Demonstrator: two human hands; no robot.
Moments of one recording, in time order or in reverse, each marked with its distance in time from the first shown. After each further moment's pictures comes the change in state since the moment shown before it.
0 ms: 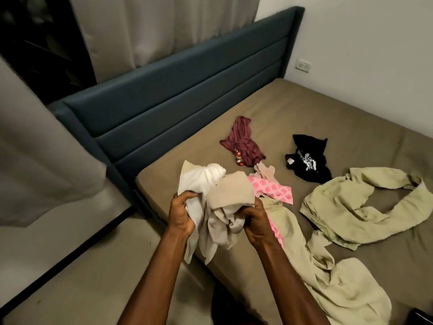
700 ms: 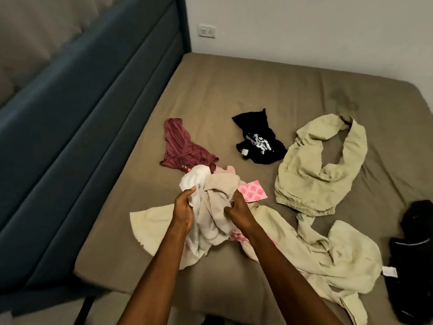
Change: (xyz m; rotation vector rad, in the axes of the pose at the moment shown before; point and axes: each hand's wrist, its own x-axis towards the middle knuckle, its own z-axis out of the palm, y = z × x) left_hand 0.328 -0.091 0.121 0.396 -0.269 -0.531; right_hand 0.252 0.014 -0.082 -0.532 0.443 0.193
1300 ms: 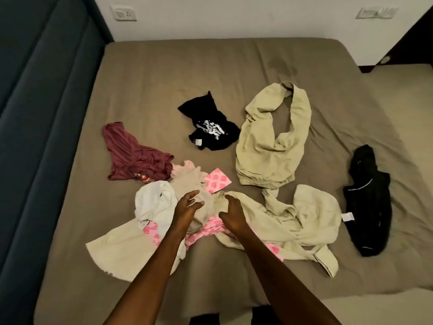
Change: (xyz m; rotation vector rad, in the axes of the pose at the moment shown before) left_hand 0.060 -0.100 0.038 0.973 -0.204 -0.013; right_hand 0.006 0.100 -0.056 -0.189 0.250 0.268
